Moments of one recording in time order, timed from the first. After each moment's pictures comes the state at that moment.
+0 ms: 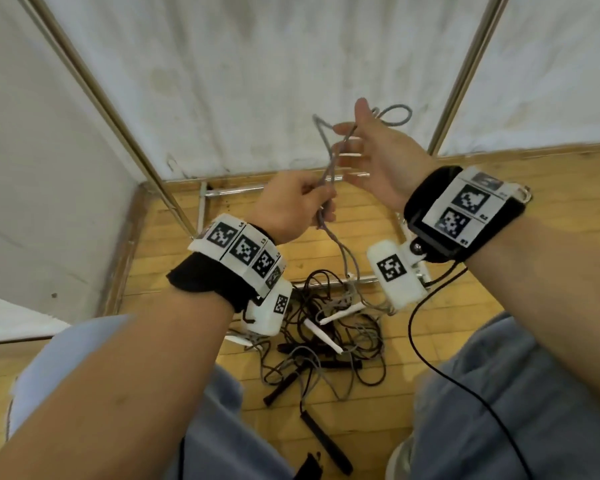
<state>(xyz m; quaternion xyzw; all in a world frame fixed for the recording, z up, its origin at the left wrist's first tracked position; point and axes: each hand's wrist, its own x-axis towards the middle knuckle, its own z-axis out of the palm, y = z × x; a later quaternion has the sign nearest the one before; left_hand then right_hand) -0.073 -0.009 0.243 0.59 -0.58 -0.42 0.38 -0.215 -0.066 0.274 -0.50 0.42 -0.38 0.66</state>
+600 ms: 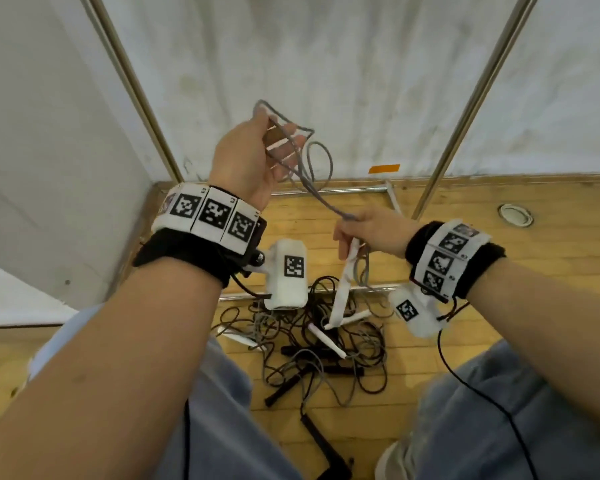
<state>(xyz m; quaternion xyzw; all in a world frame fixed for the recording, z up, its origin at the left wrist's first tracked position) -0.026 0.003 0.294 0.47 -0.24 -0.51 0.68 -0.211 -0.034 0.221 -0.74 0.45 -0.07 0.50</state>
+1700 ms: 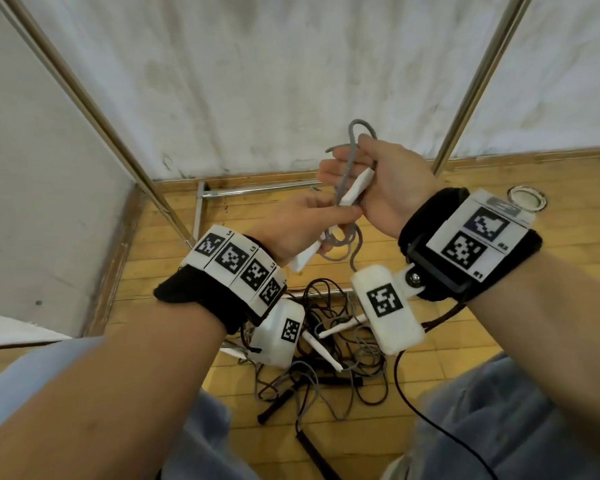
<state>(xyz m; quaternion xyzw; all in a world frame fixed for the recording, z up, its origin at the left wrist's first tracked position) -0.083 -0.023 0.233 0.53 -0.52 -0.57 0.34 -0.203 -0.071 0.263 -0.33 0.41 -0.43 0.73</state>
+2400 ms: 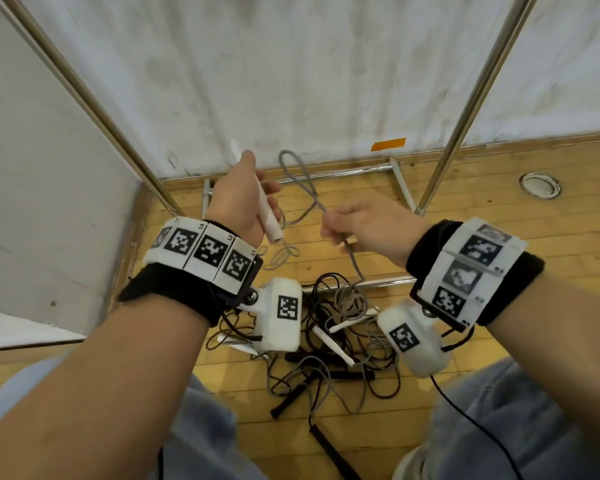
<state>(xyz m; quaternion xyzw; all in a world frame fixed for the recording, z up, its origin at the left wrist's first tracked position) -0.032 -0.041 0.236 0.63 -0.16 -0.51 0.57 -0.205 -0.048 0.227 -0.66 0.47 -0.16 0.56</state>
